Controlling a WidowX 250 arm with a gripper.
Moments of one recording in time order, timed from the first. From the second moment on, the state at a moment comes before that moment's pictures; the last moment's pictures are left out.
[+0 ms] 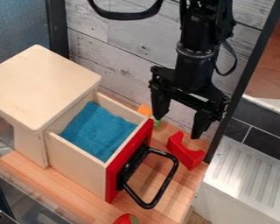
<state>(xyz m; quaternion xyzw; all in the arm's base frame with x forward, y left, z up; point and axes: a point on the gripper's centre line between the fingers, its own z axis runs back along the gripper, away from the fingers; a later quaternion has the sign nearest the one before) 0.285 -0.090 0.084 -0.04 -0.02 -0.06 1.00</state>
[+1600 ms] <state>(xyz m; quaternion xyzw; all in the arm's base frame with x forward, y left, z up) 0.230 -0.100 0.019 0.03 0.17 -0.66 0.73</state>
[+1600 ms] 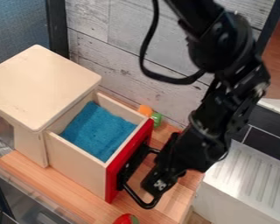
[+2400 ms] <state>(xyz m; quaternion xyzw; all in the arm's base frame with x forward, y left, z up) 0.237 -0.079 -0.002 0.18 0.21 -0.56 0.78</state>
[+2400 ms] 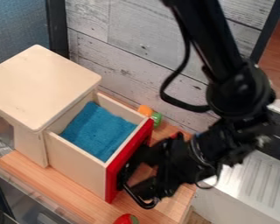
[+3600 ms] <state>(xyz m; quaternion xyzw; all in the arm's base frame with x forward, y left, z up) 0.229 -0.002 -0.010 0.18 0.32 -0.45 0.81</state>
